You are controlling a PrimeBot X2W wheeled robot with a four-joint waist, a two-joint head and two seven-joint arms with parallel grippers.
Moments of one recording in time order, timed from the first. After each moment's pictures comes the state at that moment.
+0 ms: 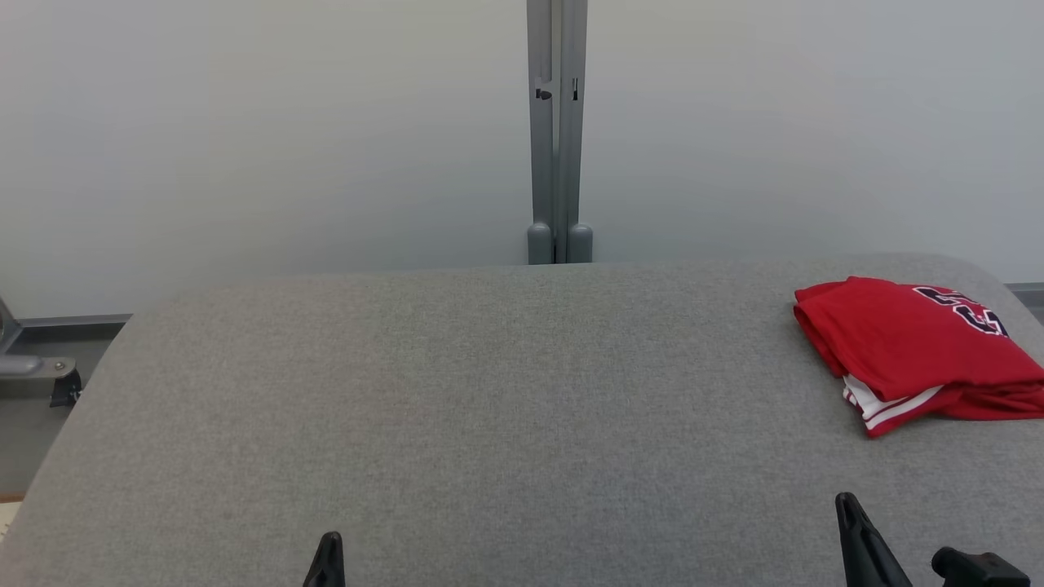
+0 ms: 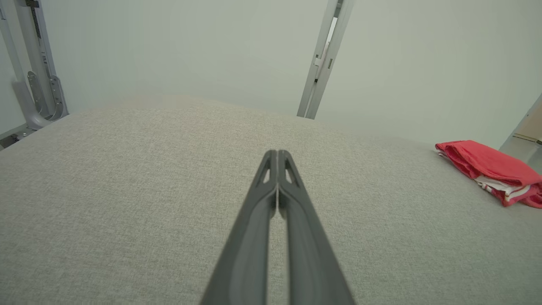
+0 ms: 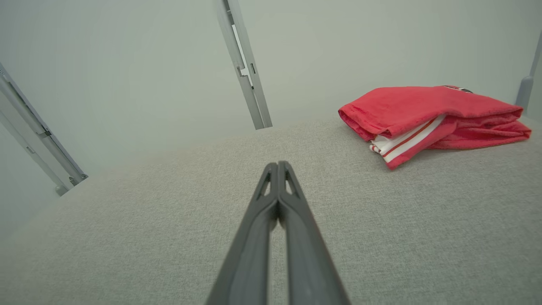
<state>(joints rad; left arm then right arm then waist) 0.29 0.05 -0.19 0.08 -0.31 0.01 -0.24 0.28 -0.06 0.00 0.09 0.30 0.13 -0.22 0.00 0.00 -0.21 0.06</state>
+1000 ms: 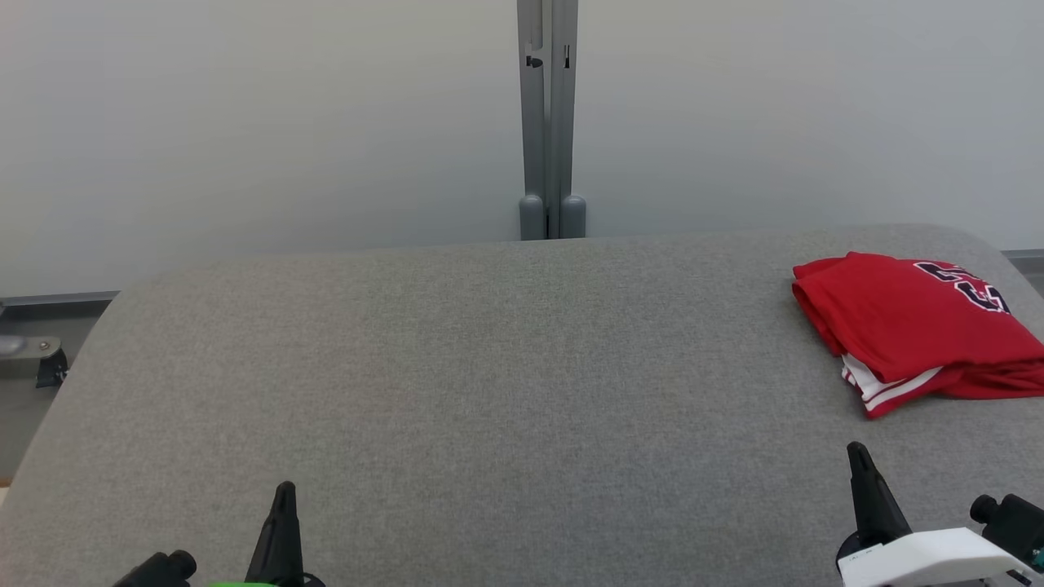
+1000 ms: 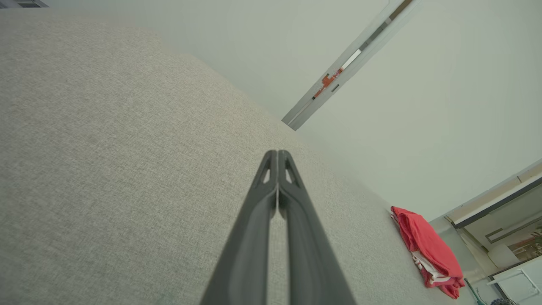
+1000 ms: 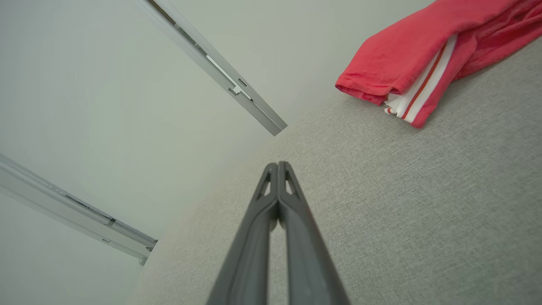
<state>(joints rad) 0.15 0.07 -0.11 0.15 -0.82 -0.04 -0.13 0.14 -0.05 -0.04 0.15 0.78 0.13 -0.10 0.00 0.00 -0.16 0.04</state>
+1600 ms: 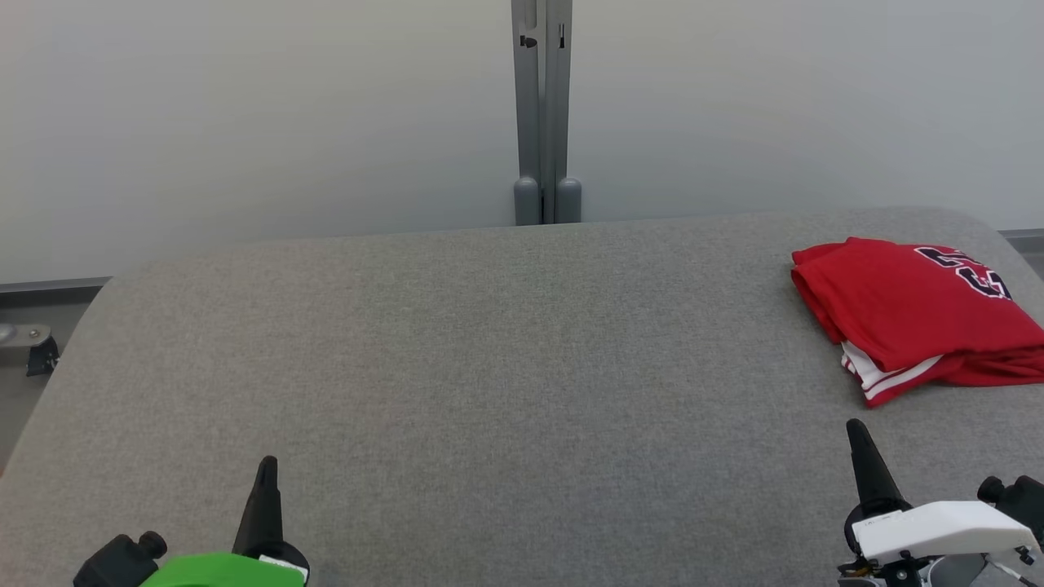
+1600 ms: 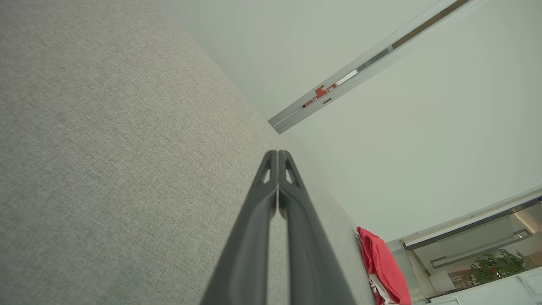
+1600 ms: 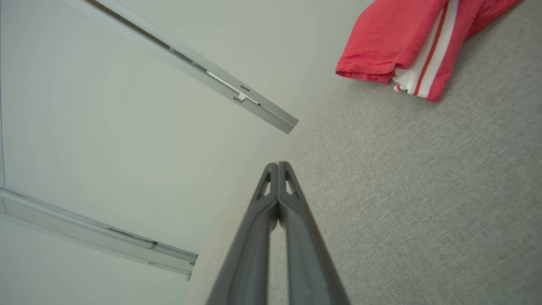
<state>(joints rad) 0.08 0.08 -0.06 0.17 -1.05 -0.06 -0.08 0.07 -0.05 -0.06 0.17 1.01 0.13 -0.04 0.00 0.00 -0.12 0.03</state>
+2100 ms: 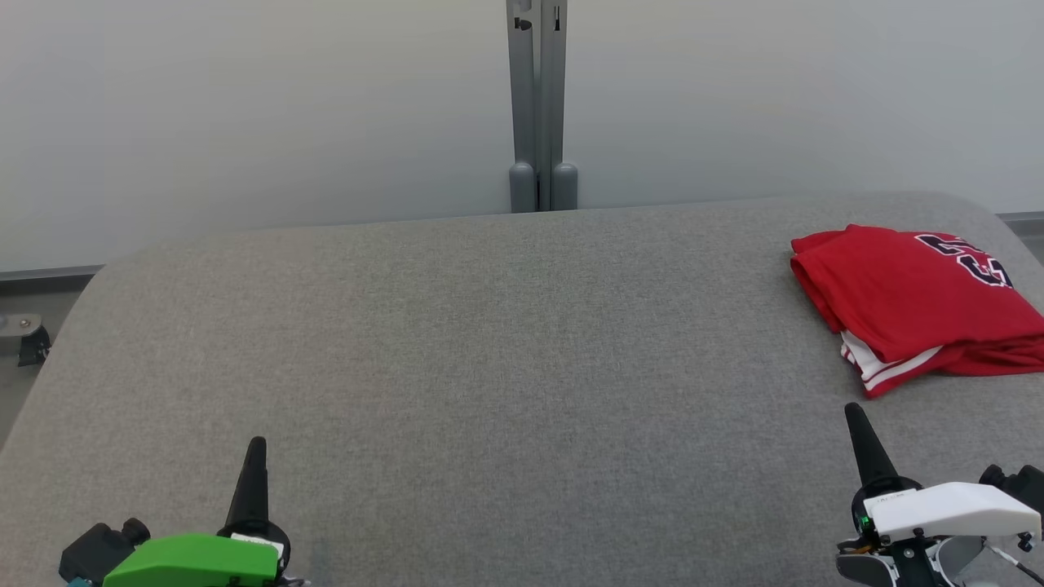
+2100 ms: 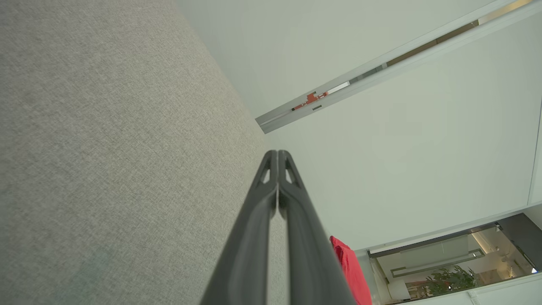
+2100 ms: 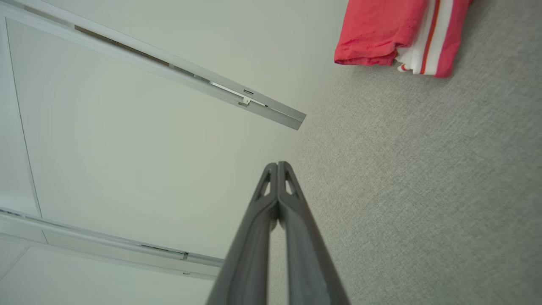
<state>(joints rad) 0.03 0.08 -0.03 0.19 -1.20 -0.08 -0.04 0.03 -0.05 -0.08 0.19 1.17 0.13 0.00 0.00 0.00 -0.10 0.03</state>
